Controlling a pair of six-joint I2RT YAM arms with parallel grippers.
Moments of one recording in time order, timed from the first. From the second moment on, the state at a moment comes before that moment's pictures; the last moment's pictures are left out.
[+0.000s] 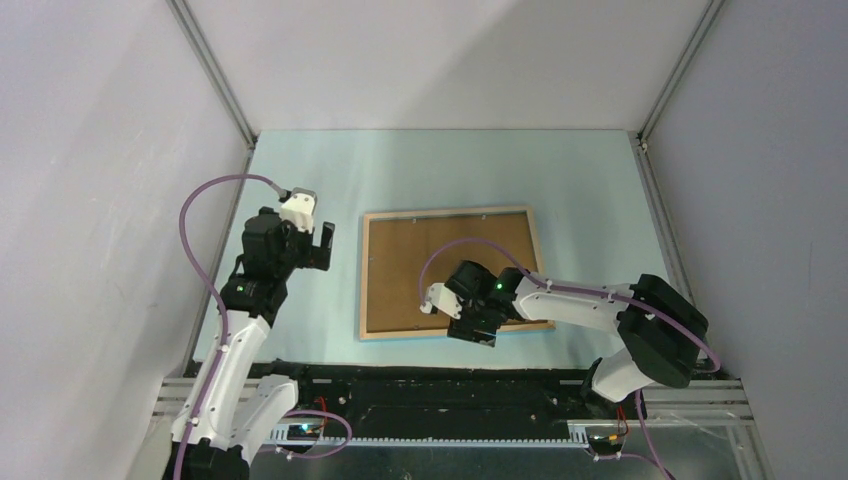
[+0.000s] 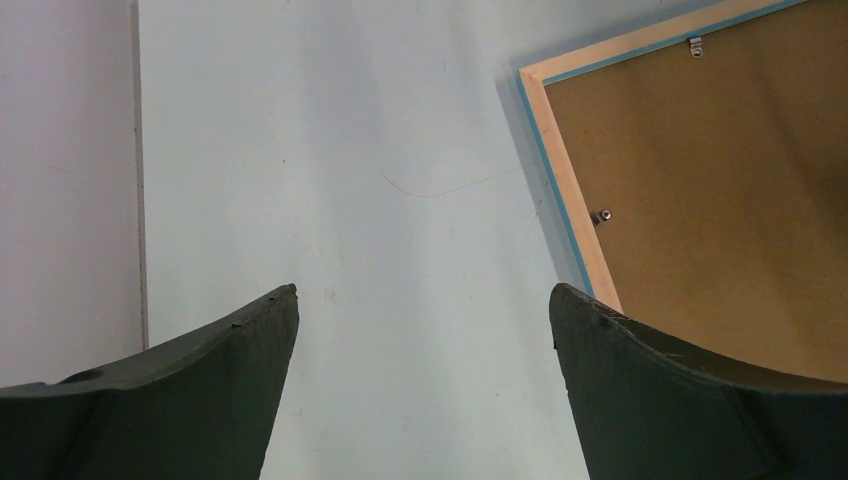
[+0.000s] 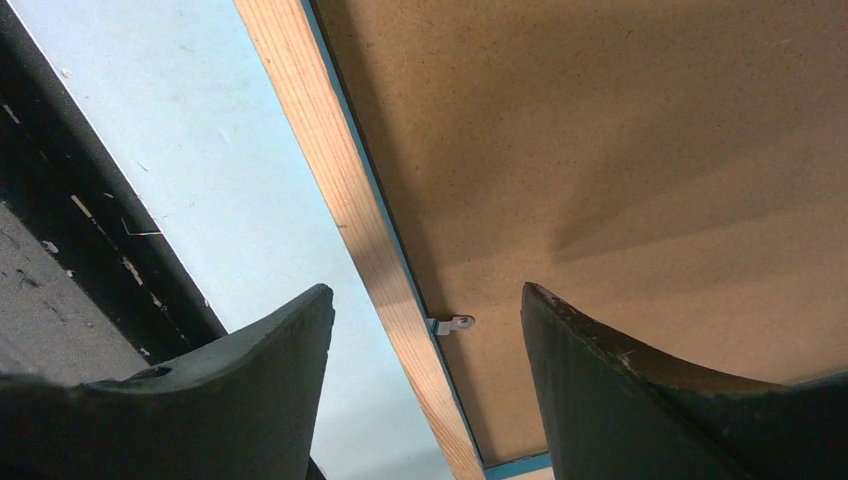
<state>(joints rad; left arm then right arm) -0.10 0.80 0.73 -0.40 -0.02 0.20 1.02 1.52 0.89 -0.60 0.02 -0.40</state>
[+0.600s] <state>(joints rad) -0.10 0.80 0.73 -0.40 -0.02 0.21 1.04 1.56 0.88 -0.60 0.04 -0.40</state>
